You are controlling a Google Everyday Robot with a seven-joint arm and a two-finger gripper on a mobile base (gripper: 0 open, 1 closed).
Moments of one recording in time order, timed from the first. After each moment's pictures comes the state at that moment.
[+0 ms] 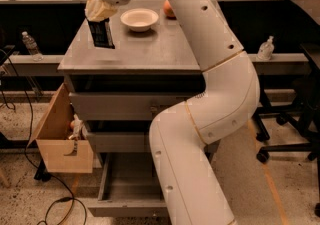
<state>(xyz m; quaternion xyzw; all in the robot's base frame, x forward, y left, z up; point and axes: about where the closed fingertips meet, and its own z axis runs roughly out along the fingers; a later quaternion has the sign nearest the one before) 0.710 0.166 0.982 -0.82 0.41 0.05 0.39</state>
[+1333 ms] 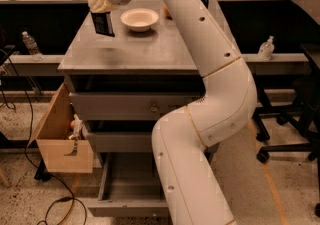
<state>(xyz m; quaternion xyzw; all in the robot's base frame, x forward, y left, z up) 0.767 0.168 0.981 -0.80 0.39 -0.02 0.46</state>
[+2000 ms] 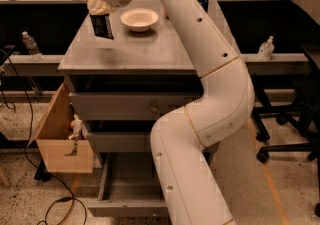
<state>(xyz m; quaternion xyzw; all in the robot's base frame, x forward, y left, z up) 0.769 0.174 0.975 -0.80 0.39 -0.02 0.46</state>
